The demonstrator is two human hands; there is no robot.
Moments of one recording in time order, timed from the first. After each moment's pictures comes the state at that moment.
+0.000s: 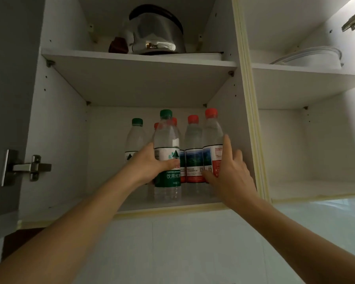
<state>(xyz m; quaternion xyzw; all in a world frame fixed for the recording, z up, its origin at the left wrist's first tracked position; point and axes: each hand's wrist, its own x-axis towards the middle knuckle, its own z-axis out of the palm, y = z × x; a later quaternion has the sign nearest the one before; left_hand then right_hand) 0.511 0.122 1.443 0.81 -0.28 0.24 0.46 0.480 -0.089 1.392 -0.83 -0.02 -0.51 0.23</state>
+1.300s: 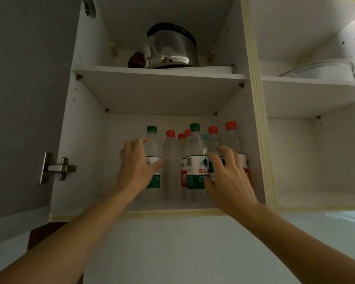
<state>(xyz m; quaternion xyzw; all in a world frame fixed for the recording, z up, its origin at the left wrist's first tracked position) 0.523 0.158 1.431 0.79 -0.15 0.51 0.31 0.474 -0.071 1.392 -0.83 -0.10 -0.55 0.06</state>
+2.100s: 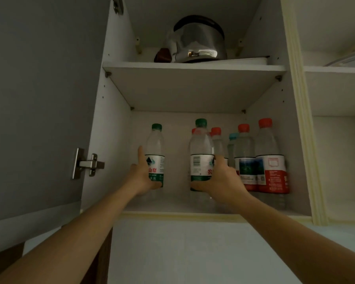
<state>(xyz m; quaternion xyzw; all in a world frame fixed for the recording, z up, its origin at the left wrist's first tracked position) 0.572 0.227 1.418 0.85 -0.11 0.29 0.43 0.520 -0.005 1.411 -0.86 -0.13 -0.35 0.36</state>
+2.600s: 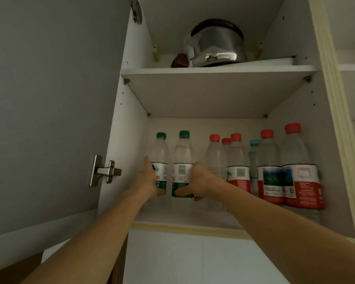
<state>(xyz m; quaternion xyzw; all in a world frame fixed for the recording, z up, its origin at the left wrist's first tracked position) 0.590 0.254 1.421 0.84 -0.02 0.31 0.44 0.581 0.077 1.450 -0.90 -0.17 -0.14 0.37</state>
